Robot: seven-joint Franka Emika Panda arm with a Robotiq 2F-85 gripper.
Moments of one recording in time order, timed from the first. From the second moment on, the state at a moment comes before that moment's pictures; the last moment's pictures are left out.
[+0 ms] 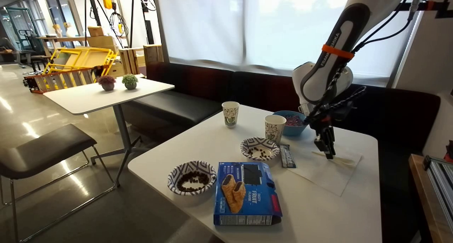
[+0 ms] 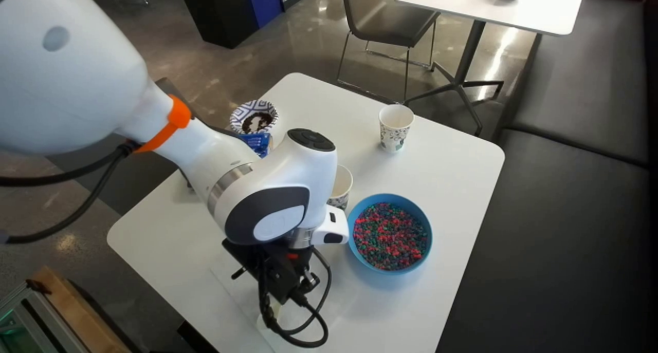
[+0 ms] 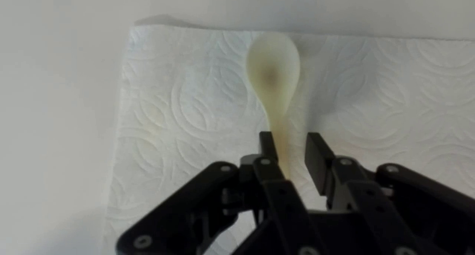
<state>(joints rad) -0.21 0.51 -0.17 -2.34 -0.11 2.41 -0.17</state>
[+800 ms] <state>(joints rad) -0.23 0.52 -0.16 -2.33 -0.11 2.39 -0.22</state>
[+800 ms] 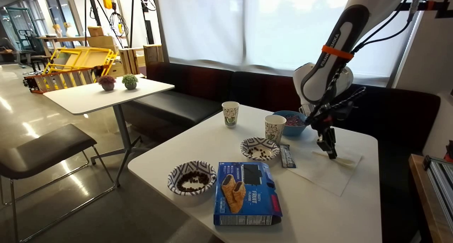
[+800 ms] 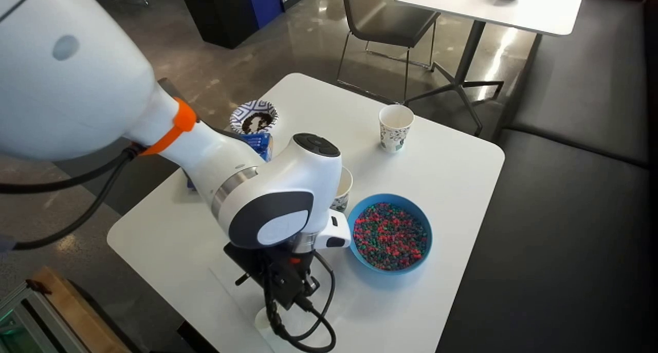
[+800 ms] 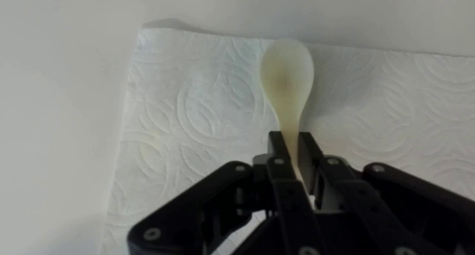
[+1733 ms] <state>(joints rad) -0.23 0.27 -0.12 -2.33 0.10 2.66 -0.14</state>
